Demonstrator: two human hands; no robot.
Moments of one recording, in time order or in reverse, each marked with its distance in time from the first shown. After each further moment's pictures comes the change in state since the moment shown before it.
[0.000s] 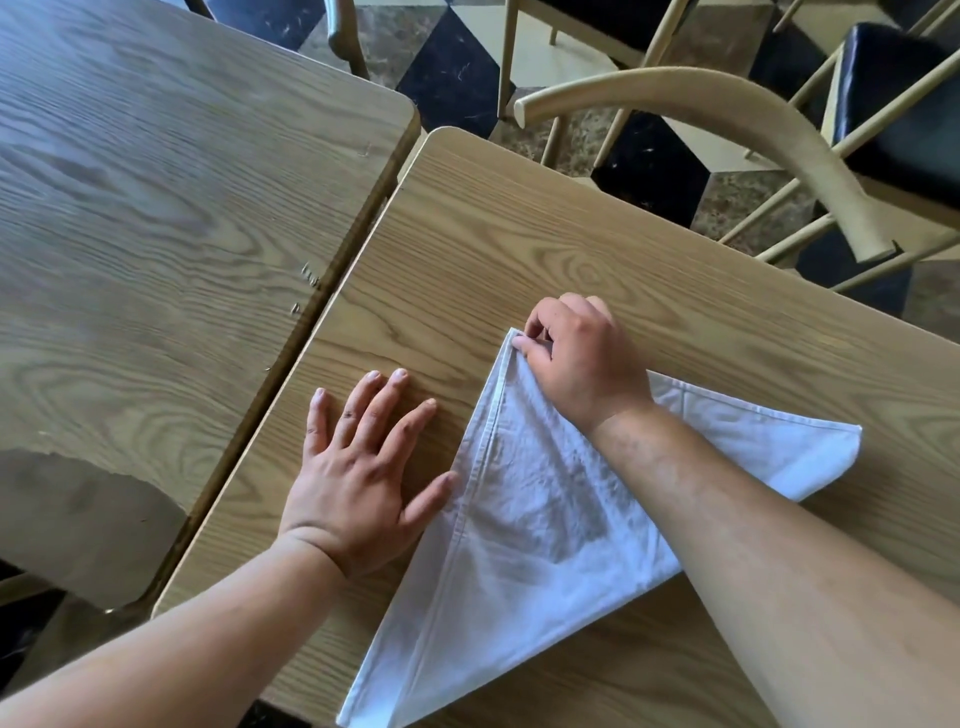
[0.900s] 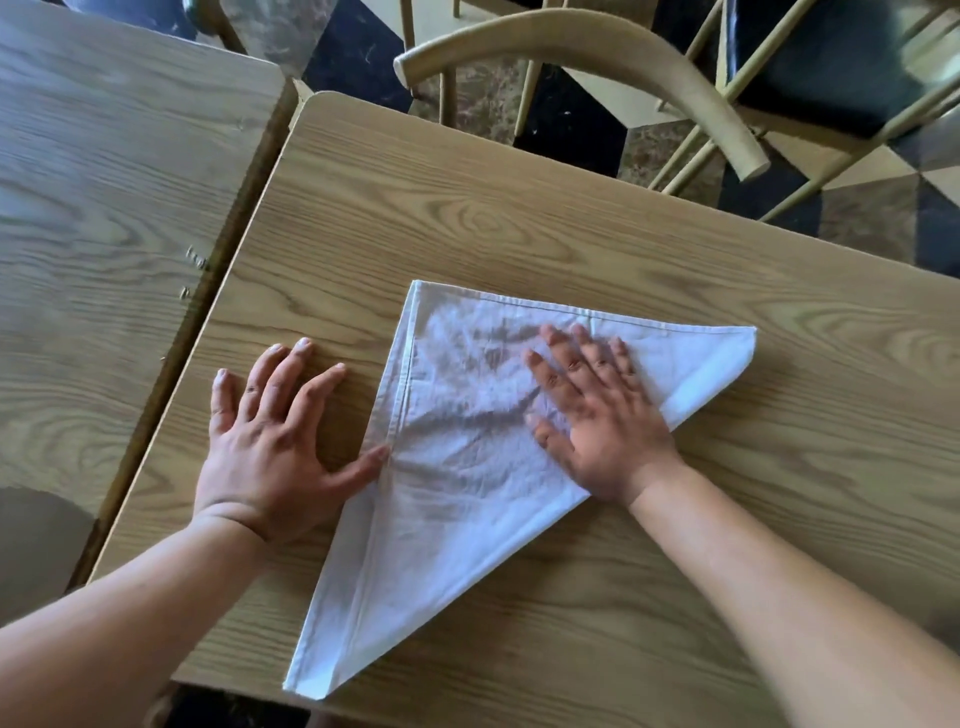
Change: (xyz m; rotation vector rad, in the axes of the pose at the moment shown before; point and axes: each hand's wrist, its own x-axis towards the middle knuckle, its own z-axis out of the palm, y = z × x) left_hand 0.000 0.007 -0.002 -0.020 -0.033 -0.061; right_hand -0.152 0.097 -0.017 -0.330 -0.167 -0.099
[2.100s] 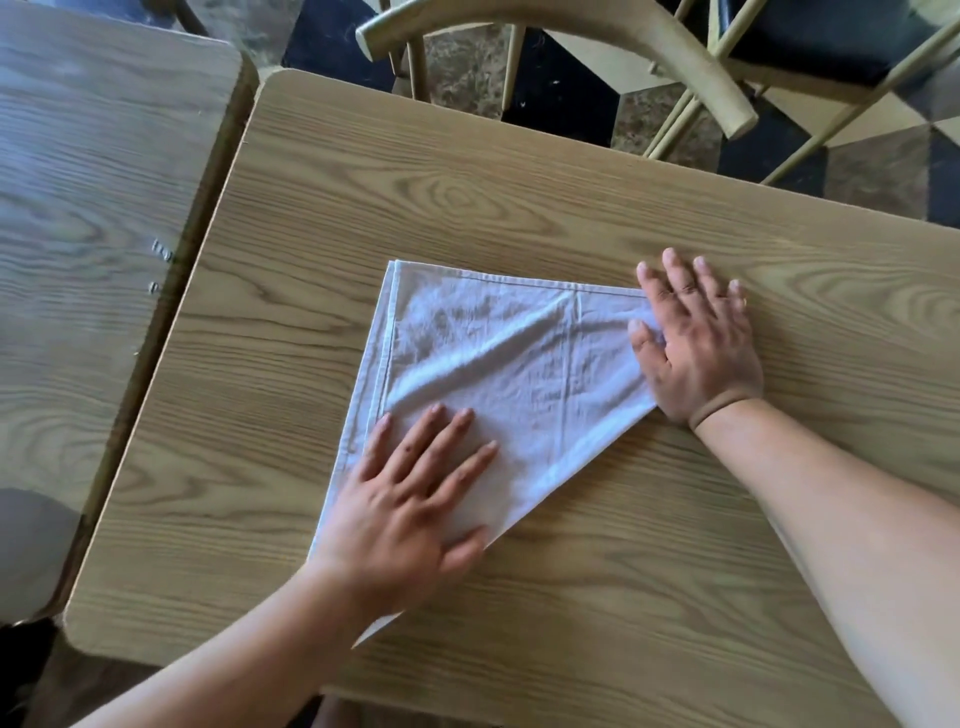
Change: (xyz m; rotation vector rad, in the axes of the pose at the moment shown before) left_hand -0.054 0.090 0.044 0.081 -0.064 0.516; right_hand -0.008 0.095 -0.015 0.006 0.099 0.397
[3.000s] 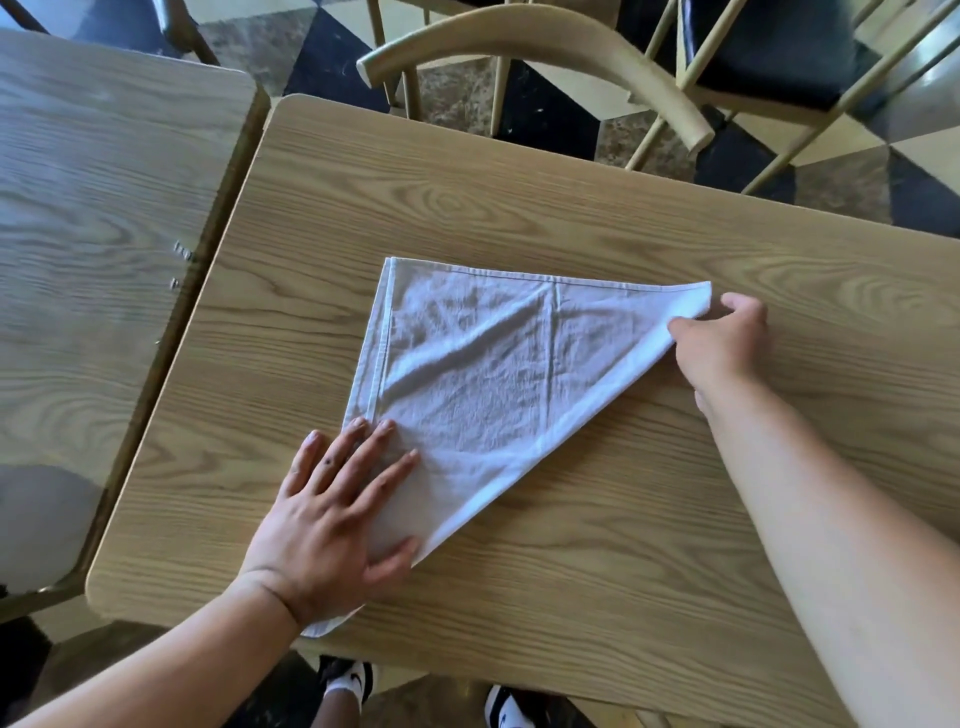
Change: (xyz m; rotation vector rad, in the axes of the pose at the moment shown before) left_hand -0.062 -0.031 -0.010 0.039 -0.029 -0.077; right_hand -0.018 -0.015 -0.046 0.792 0.195 0.917
